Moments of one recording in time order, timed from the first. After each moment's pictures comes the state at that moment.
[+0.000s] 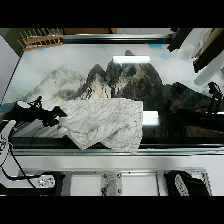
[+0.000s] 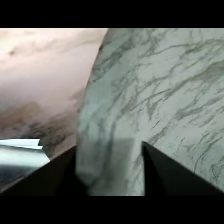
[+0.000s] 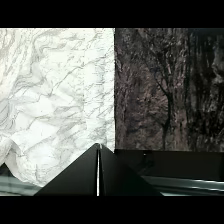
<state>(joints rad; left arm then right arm) 0.32 -1.52 0.89 1.00 -1.01 -1.46 -0.29 -0.70 0.81 -0.98 1.26 1.44</state>
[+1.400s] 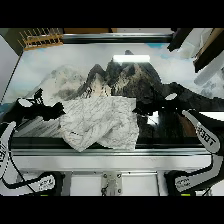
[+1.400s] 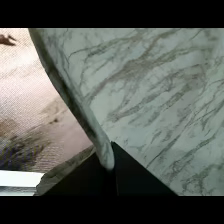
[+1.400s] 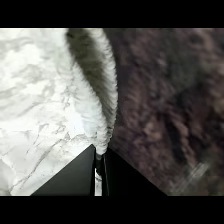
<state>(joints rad) 0.26 -1.39 0.89 0.99 -0.93 -1.42 0.03 -1.68 1.05 -0.57 0.95 1.14</state>
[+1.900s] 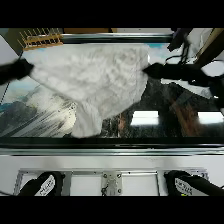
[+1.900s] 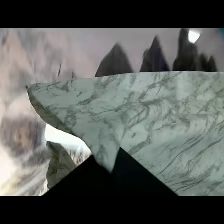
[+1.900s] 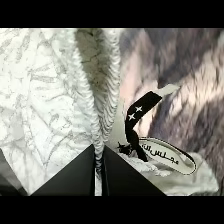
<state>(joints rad) 0.26 -0.99 1.36 0.99 -0.96 -1.43 0.01 -1.22 1.39 -0.63 0.99 1.12</state>
